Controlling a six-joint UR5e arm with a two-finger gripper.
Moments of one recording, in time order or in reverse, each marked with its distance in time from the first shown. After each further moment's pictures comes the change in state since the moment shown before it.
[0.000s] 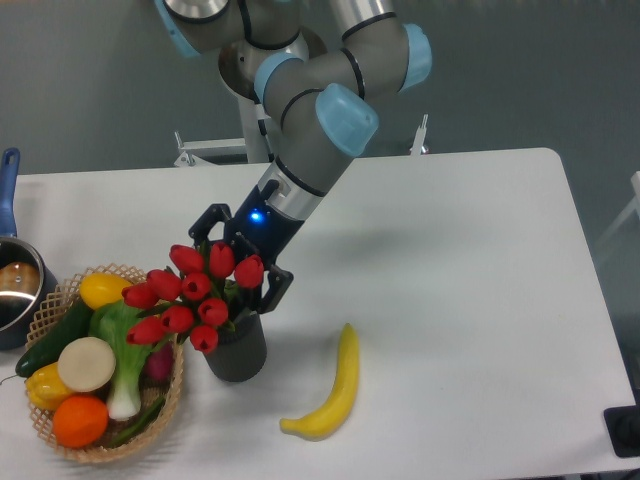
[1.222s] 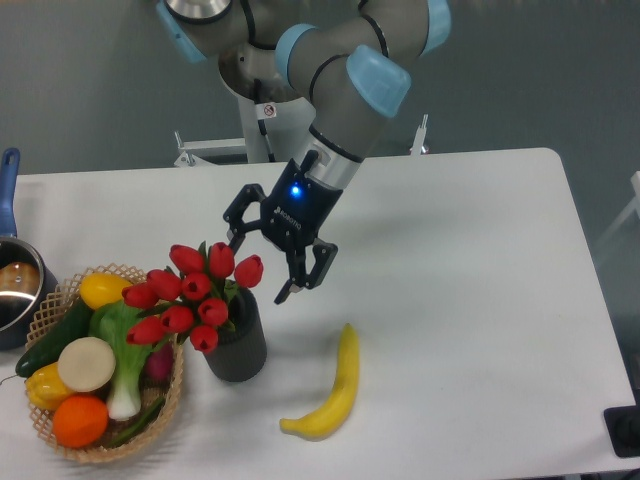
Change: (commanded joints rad) arm 0.083 0.049 -0.012 -0.011 0.061 -0.011
